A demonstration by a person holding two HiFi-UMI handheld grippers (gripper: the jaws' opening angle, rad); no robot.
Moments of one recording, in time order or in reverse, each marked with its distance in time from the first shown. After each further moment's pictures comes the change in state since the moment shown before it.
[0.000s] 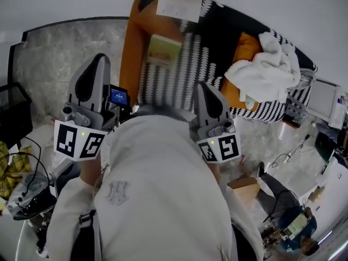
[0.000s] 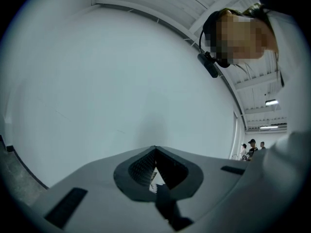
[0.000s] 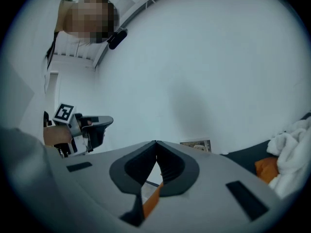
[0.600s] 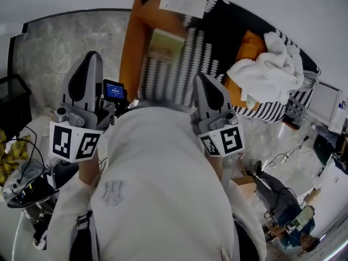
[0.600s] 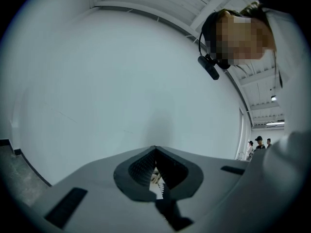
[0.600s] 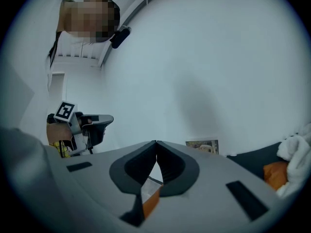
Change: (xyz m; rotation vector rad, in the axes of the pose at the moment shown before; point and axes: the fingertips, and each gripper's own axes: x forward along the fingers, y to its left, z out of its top) left arm 0.019 0.022 -0.003 0.017 0.031 0.077; right arm 0.041 -0.018 -0.001 -0.005 0.051 0.090
